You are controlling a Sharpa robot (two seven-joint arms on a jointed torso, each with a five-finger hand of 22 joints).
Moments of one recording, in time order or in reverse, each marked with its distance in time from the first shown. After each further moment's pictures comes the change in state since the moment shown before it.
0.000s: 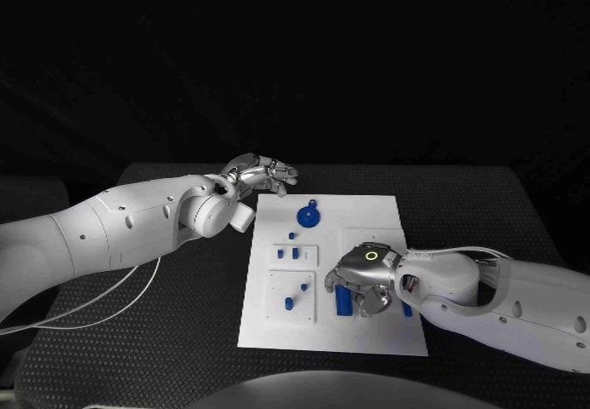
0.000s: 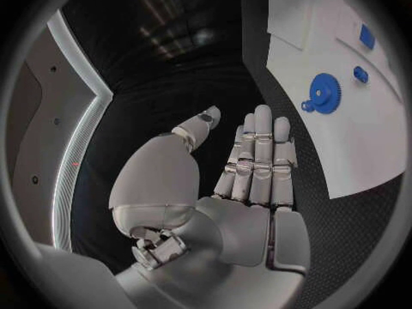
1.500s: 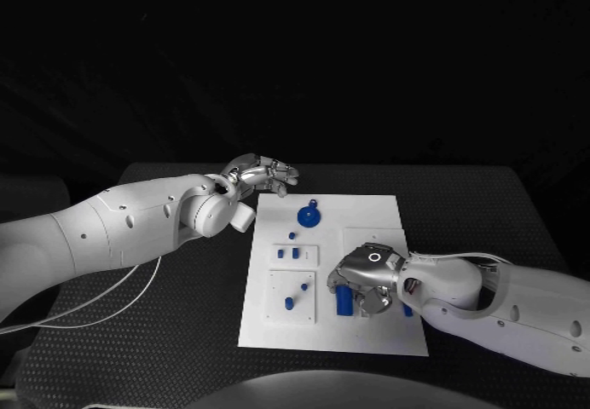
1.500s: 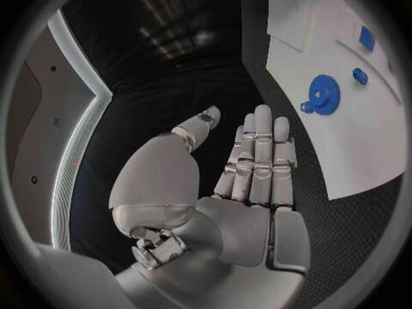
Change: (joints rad) left arm 0.000 0.000 0.000 -0.001 0.000 0.007 -0.007; left_hand 0.000 0.000 -0.003 0.003 0.000 -0.006 0.001 0.000 -0.001 -0.002 0.002 0.000 -0.001 0.000 0.000 -0.004 0.003 0.006 0.002 0.003 -0.004 0.002; right arm -0.028 0.001 0.001 -0.034 -0.014 -0.088 0.026; right_hand -0.043 0.046 -0.015 0.000 0.000 0.116 0.019 0.070 0.028 -0.008 -0.005 0.053 -0.052 -0.010 0.003 0.050 -0.039 -0.008 -0.006 -0.008 0.033 0.000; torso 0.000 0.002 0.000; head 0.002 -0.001
